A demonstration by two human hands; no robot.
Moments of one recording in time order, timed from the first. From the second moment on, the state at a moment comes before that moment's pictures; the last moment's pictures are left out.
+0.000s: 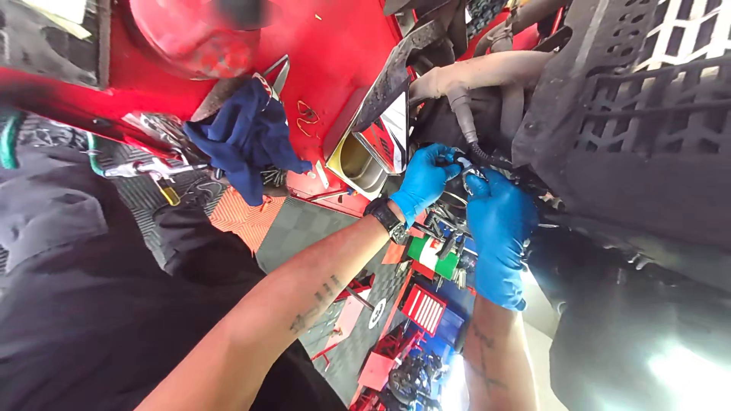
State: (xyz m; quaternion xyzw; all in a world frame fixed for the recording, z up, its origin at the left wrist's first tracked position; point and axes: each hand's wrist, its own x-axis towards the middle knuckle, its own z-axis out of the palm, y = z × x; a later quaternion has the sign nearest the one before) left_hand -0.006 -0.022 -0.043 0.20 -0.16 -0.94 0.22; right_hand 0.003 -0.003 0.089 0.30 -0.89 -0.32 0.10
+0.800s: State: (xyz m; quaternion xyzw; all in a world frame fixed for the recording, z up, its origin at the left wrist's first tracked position) left_hand -0.005 -0.022 -0.042 0.21 -0.14 -0.95 0.21; right_hand 0.013 -0.016 0.089 0.18 -0.95 -0.26 0.04
